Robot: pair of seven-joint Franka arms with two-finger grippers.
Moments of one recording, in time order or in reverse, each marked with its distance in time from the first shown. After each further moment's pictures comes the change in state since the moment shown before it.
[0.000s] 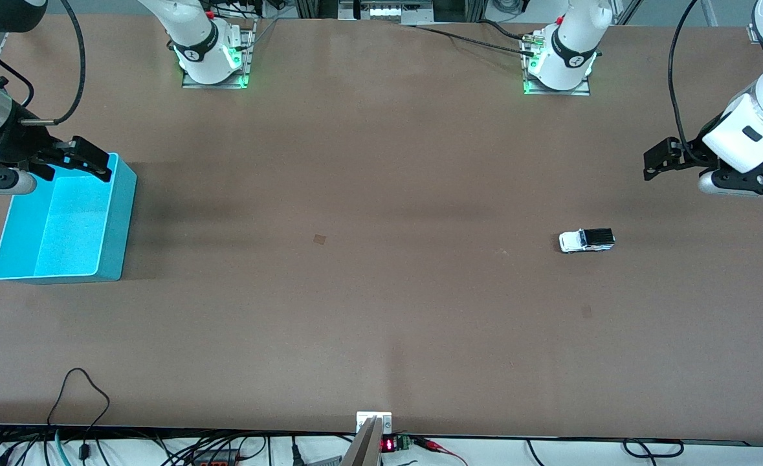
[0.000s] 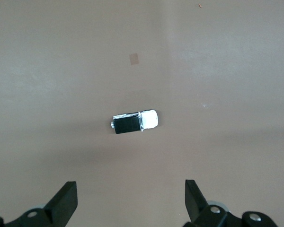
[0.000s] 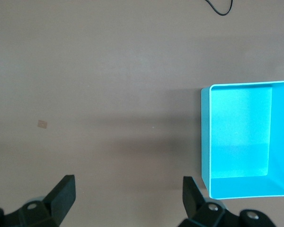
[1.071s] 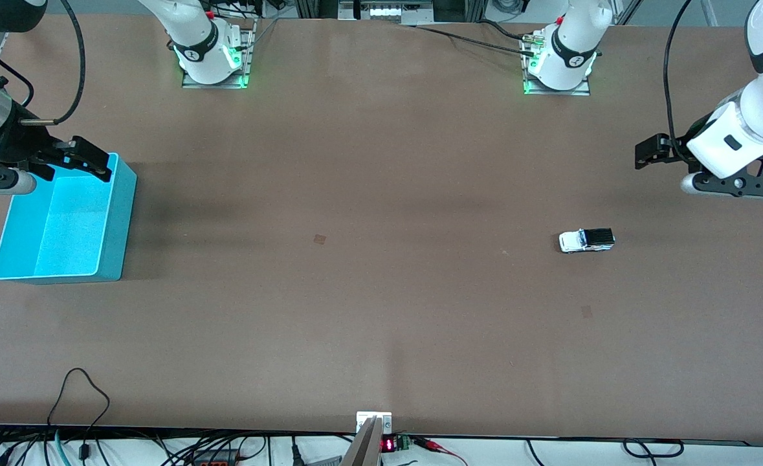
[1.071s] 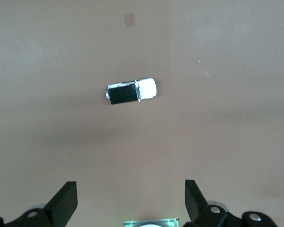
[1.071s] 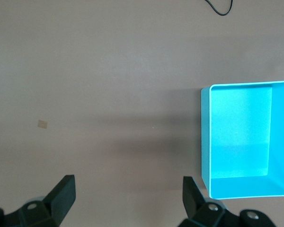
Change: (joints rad) left arm -0.010 0.024 0.001 0.001 0.000 -0.136 0.025; right arm 0.000 0.000 0.000 0.000 0.000 0.000 0.000
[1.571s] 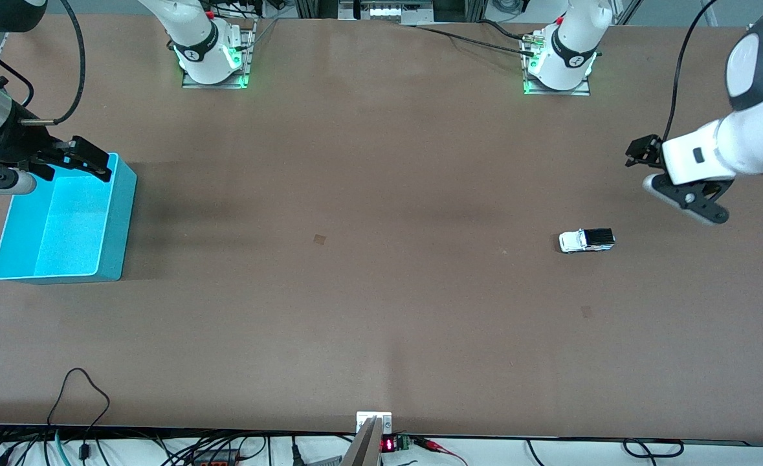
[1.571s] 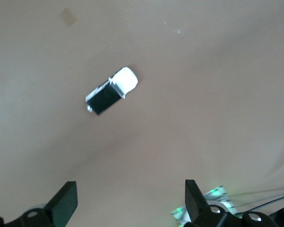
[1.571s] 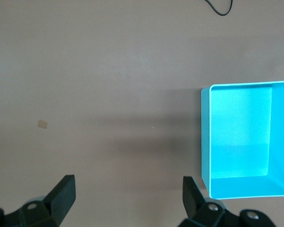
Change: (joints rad) left arm 0.010 0.125 0.006 -0.007 0.006 0.045 0.542; right arm 0.000 0.000 0.000 0.000 0.000 0.000 0.000
